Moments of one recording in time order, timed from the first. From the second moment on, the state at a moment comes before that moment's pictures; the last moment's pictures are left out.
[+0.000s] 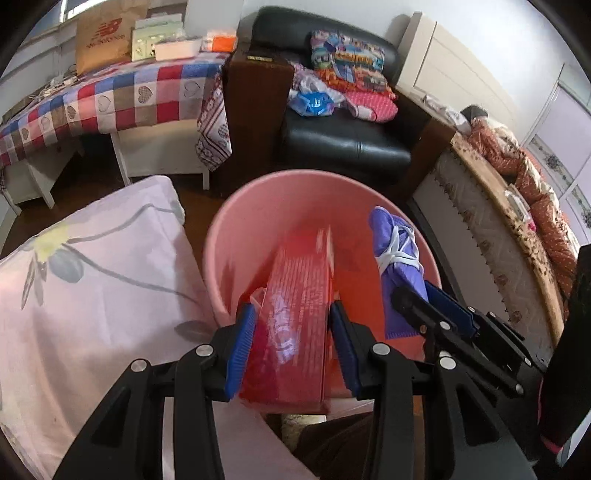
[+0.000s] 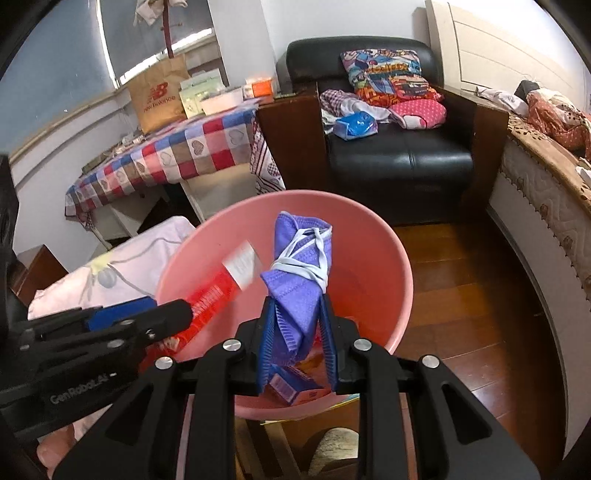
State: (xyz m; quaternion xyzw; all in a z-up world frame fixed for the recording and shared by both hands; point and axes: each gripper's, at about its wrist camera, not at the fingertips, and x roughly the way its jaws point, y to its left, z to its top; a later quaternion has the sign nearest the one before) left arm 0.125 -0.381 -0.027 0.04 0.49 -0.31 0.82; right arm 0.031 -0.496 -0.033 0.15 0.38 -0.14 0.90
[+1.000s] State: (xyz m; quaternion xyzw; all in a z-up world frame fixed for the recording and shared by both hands) left arm 0.139 -0.374 -0.023 0.01 0.48 -0.31 0.82; right arm 0.038 -0.504 -0.049 0.17 0.40 -0.13 0.89
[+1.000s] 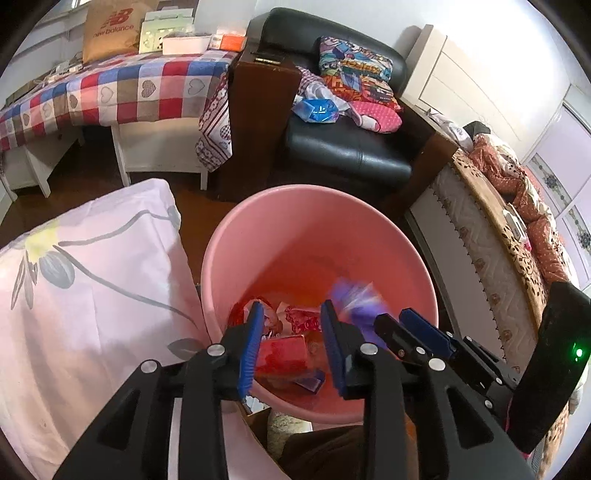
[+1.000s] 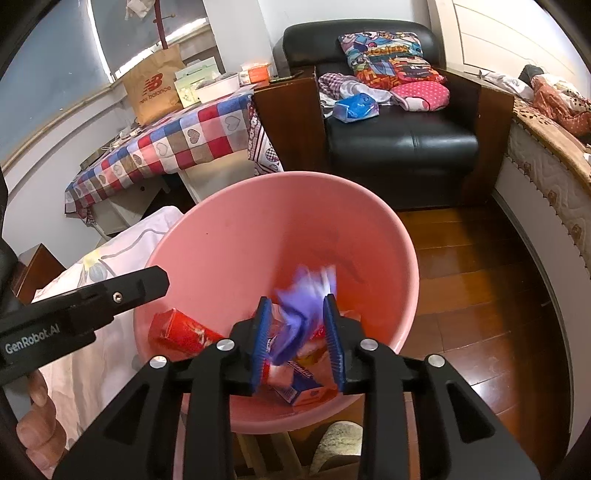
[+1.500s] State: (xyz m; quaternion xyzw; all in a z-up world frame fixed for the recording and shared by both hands) left arm 0.108 -0.349 -0.007 0.03 0.44 -0.33 0.83; right arm 0.014 -0.473 -0.033 0.16 0.38 -0.12 0.90
